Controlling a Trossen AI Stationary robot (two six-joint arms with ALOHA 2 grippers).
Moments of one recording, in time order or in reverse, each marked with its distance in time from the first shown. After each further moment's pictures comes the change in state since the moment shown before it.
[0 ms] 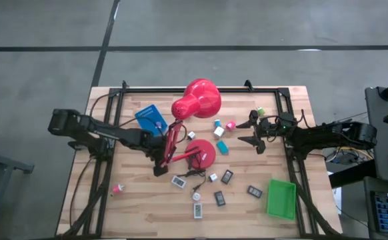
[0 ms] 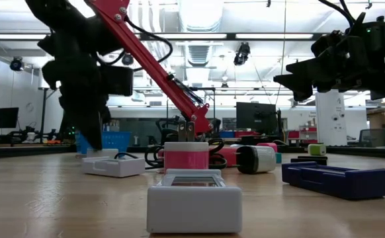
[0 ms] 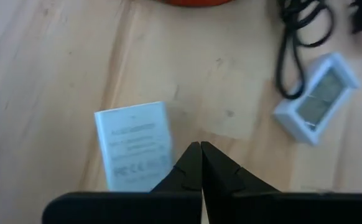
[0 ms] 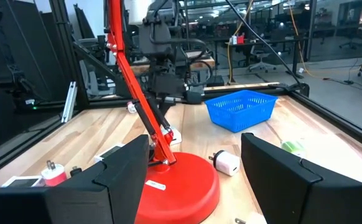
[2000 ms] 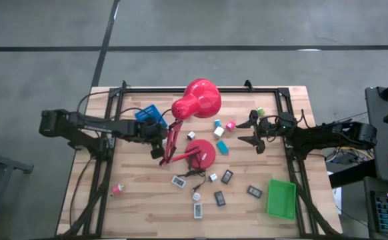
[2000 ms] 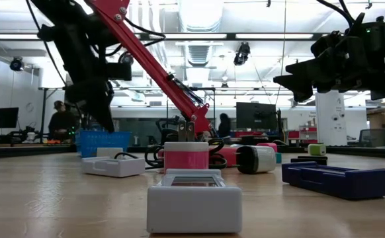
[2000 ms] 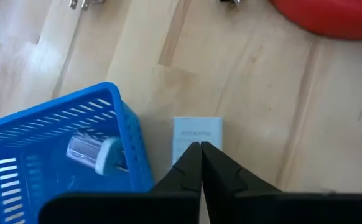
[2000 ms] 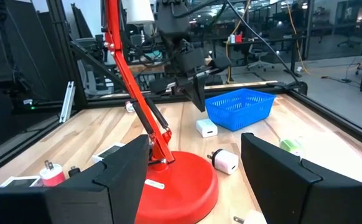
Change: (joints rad) left arm 0.129 -0.137 0.016 -0.153 -0.420 0.262; right arm 0.000 0.000 0.000 -0.005 0.007 0.002
